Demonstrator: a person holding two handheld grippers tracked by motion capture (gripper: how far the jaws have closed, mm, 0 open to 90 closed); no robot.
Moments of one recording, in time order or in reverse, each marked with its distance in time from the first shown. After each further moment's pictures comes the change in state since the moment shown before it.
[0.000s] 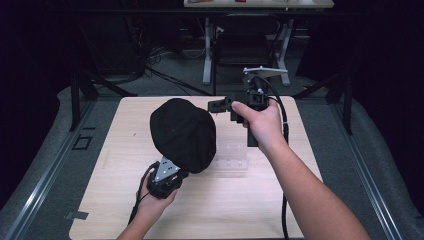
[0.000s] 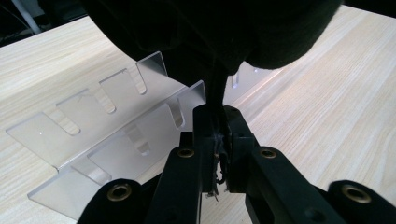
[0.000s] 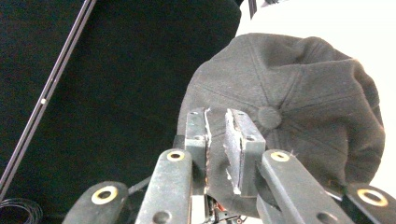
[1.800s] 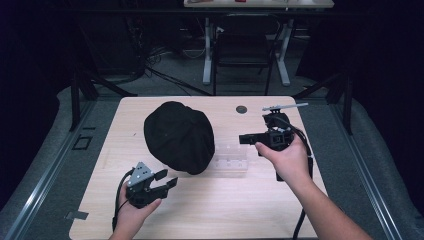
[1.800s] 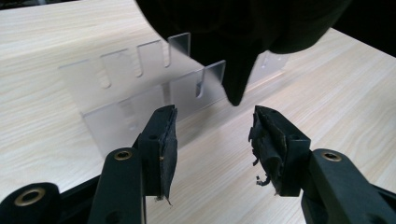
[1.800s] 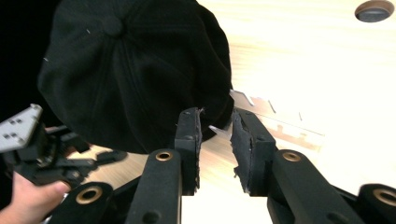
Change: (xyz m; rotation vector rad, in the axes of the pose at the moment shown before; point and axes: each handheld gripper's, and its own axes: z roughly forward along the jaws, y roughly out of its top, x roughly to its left) left arm 0.021 -0.024 -0.043 -0.027 -0.010 -0.167; right arm -0.046 -0.072 -0.033 -0.005 -0.385 -0.215
